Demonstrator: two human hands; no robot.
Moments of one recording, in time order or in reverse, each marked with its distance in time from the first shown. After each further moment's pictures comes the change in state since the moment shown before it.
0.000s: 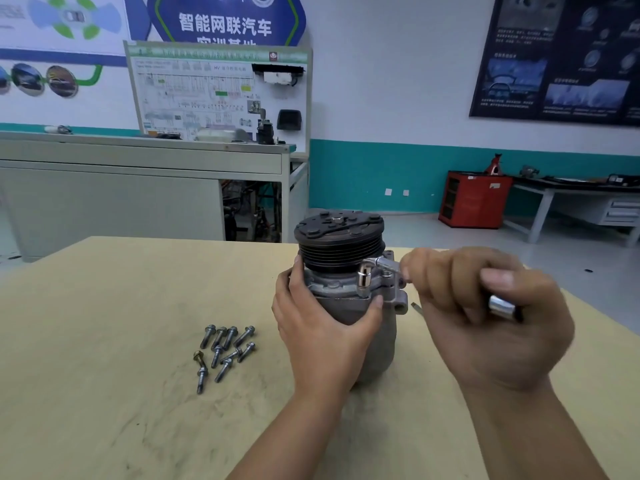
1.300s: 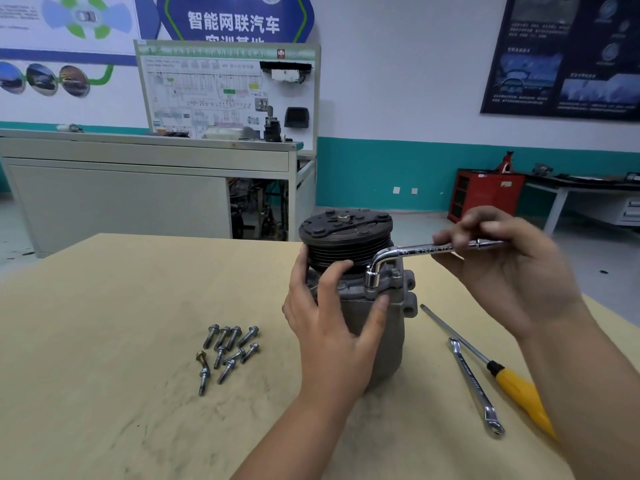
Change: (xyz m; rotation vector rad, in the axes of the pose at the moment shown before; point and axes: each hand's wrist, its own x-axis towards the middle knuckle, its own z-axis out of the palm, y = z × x) left_hand -0.002 -0.003 0.003 -0.108 -0.037 0.231; right_hand 0.028 0.012 -0.073 0.132 0.245 0.438
